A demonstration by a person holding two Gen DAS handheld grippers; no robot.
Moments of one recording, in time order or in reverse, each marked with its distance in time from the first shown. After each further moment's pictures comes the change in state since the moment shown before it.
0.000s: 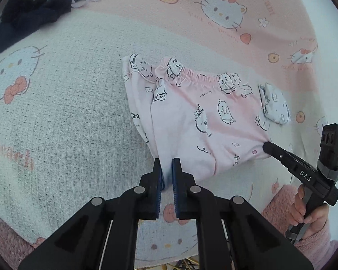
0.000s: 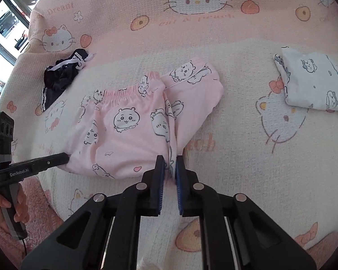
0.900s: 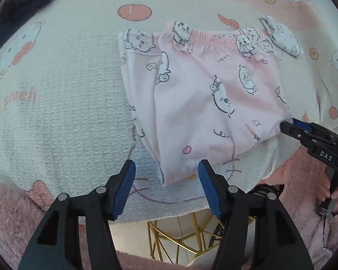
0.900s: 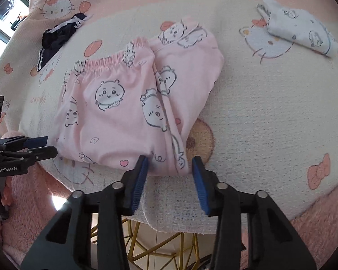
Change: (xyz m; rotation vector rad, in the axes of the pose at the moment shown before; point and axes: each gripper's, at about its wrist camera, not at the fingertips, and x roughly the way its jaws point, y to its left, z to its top) left arm 0.022 -0.018 -0.109 0.181 0.176 0.143; right arm 0.006 -0.013 -0.103 -0.029 0.140 -0.034
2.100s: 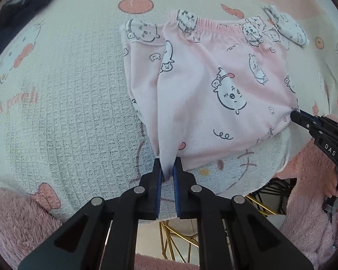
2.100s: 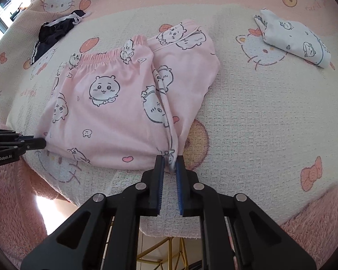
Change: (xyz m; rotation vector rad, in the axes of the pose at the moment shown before) left arm 0.000 0.026 0.005 0.016 0.019 0.091; right arm -0.003 0.001 -0.014 -0.040 -0.074 -0.124
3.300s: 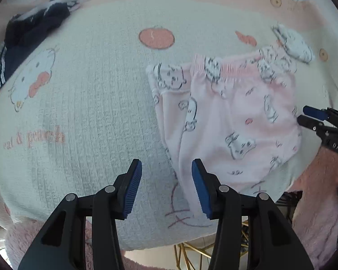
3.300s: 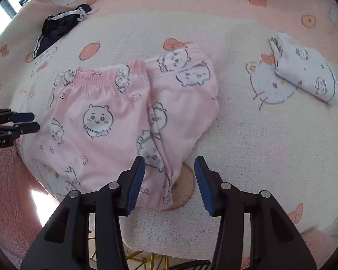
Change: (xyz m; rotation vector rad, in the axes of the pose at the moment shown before) left arm -0.042 0.000 0.039 0.054 -0.154 0.063; right arm 0.006 0.014 0.046 -0.161 0.008 0.004
